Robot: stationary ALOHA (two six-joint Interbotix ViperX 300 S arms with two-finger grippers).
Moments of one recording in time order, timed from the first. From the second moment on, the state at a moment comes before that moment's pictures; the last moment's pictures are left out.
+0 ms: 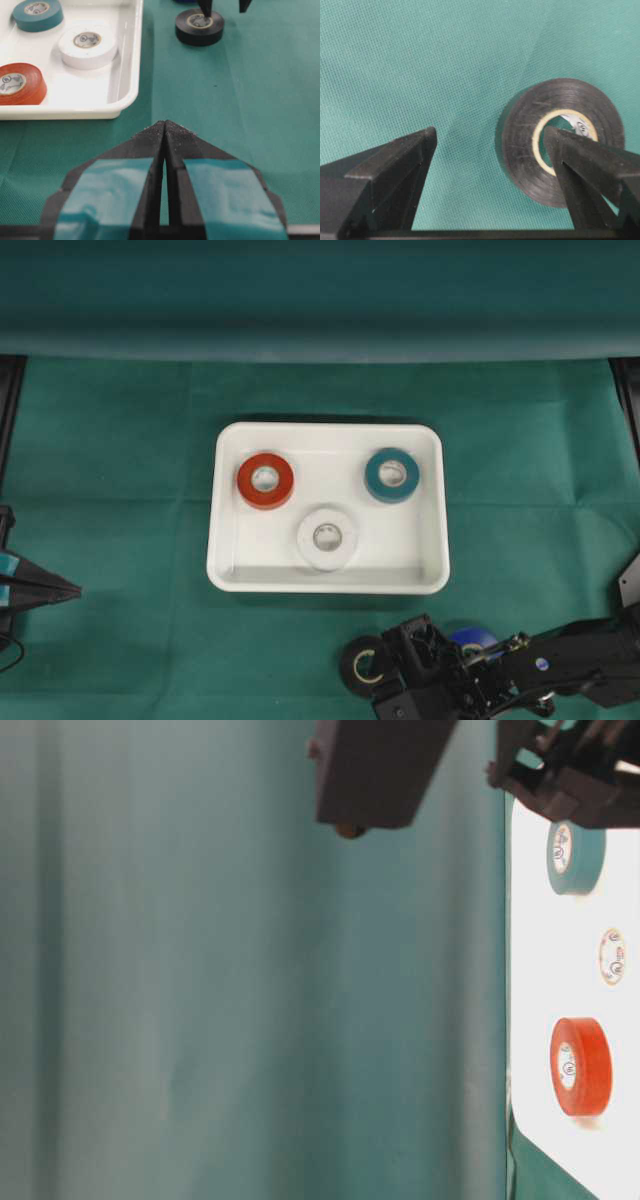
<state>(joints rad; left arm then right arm) -0.01 -1.44 1.52 -0.02 0.11 0.04 0.27 0.11 0.69 -0.26 0.15 0.23</state>
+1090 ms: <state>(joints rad) -0.01 -1.44 1.52 -0.02 0.11 0.04 0.26 0.14 0.69 -0.29 0.15 0.23</state>
